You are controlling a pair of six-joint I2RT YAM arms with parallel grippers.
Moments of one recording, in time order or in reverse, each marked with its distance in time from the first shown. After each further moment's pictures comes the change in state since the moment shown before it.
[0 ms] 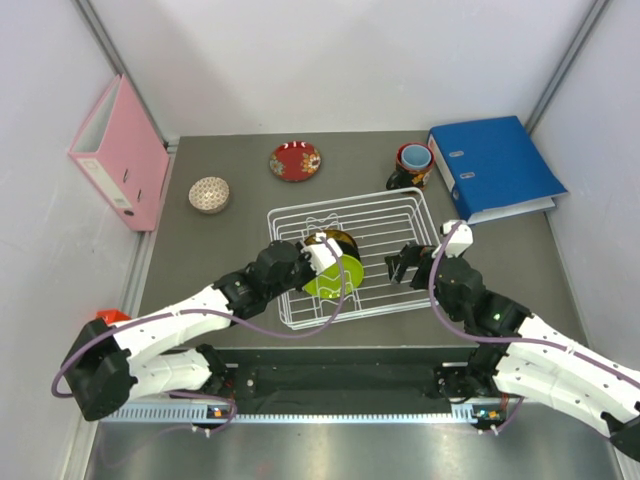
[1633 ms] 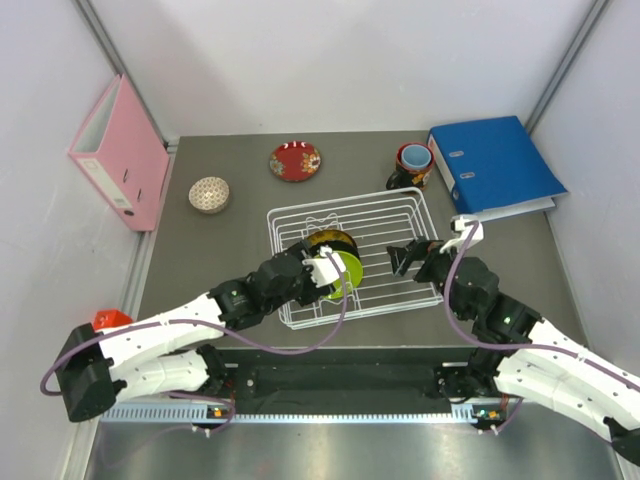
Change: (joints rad) left arm -0.120 -0.078 0.022 -0.135 -0.151 0.056; right arm 0.000 -0.059 0.026 0.079 -0.006 -0.068
